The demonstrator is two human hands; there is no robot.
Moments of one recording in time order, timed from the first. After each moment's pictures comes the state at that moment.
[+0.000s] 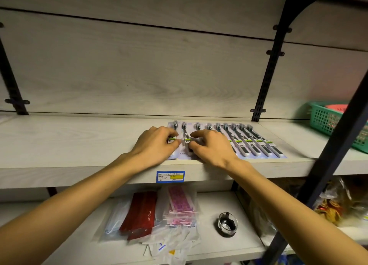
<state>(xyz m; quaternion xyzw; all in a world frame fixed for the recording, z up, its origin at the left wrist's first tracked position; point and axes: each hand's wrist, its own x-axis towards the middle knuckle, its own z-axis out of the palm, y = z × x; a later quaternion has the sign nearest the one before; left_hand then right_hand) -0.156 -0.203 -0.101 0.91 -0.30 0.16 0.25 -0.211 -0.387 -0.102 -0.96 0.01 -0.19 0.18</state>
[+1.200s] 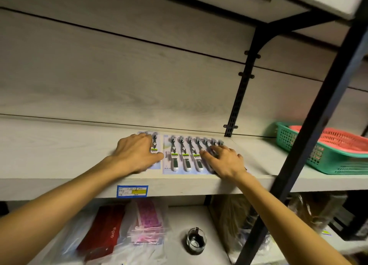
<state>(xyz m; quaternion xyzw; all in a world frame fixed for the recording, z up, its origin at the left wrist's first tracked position) -0.136 -0.247 -0.100 0.94 -0.25 0.19 0.11 -0.228 -0.515 -0.107 -0.97 0.16 -0.13 0.11</state>
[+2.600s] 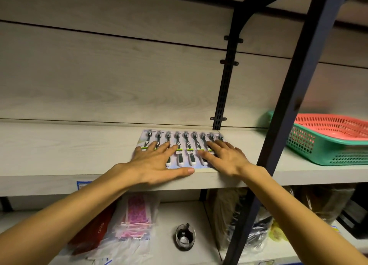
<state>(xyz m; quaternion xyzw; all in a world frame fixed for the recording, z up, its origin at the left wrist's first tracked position) -0.206 -0.353 -0.108 0.95 -0.30 -0.02 0.05 -0.241 -0.610 -0.113 -0.99 0.08 -0.04 0.05</state>
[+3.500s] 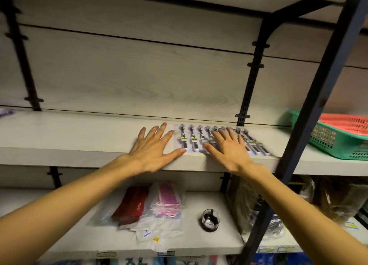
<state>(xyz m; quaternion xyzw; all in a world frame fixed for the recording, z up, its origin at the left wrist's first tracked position) -0.222 -0.228 -0.107 0.95 -0.27 0.11 0.07 -0.283 -0.482 -0.101 -0.98 0.02 -0.17 0.04</state>
